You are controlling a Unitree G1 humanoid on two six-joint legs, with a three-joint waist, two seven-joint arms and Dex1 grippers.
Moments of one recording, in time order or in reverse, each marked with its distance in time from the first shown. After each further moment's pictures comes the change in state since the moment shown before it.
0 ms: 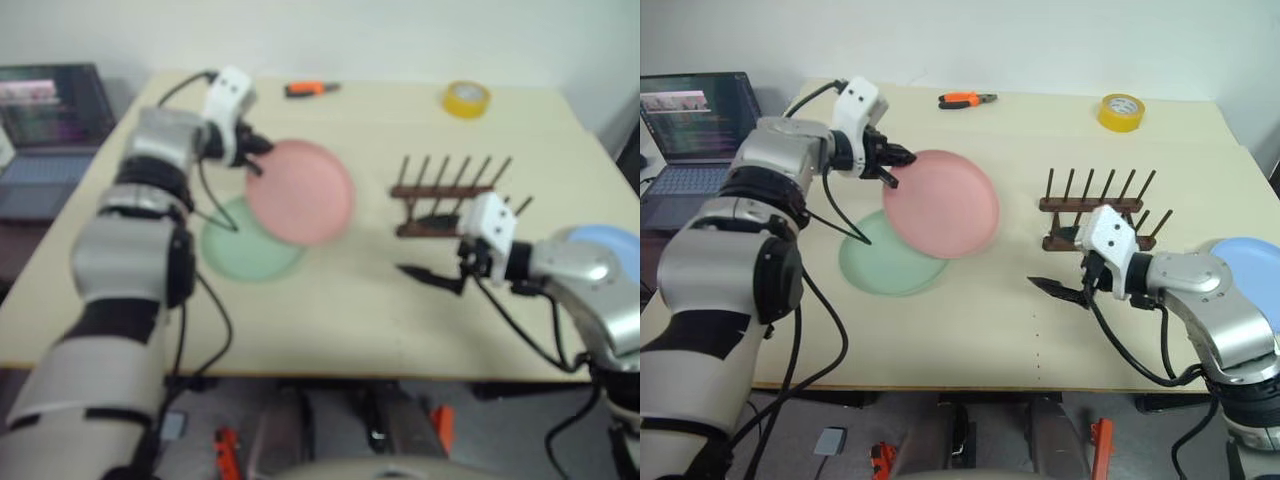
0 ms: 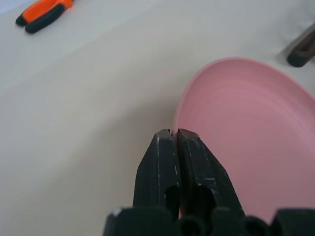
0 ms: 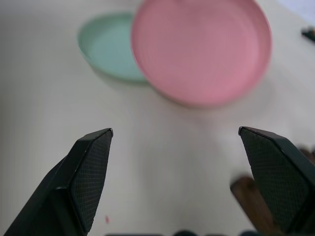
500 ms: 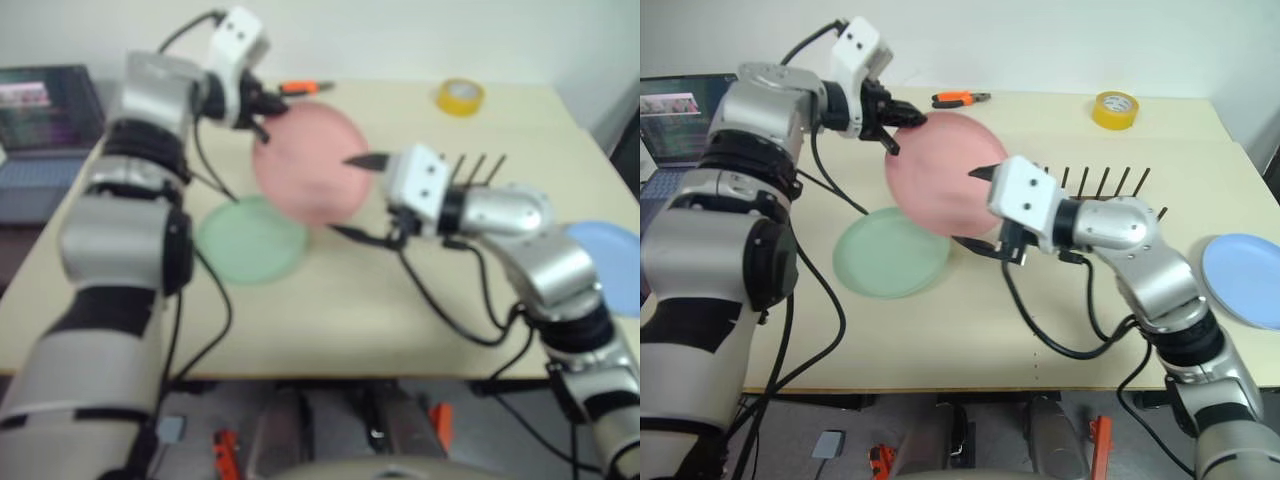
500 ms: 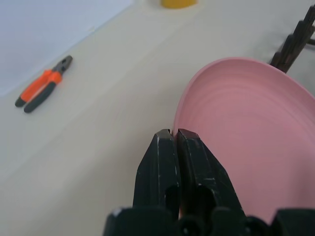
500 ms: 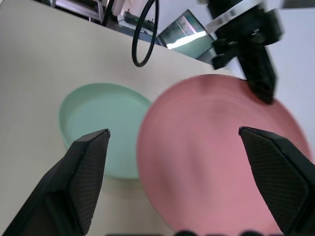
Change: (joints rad) left arm -0.096 -0.006 -0.023 -0.082 -0.014 0.001 -0.064; right arm -0.381 0.224 0.316 0.127 -0.286 -0.121 -0.112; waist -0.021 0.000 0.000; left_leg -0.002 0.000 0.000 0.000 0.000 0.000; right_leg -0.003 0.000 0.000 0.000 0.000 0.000
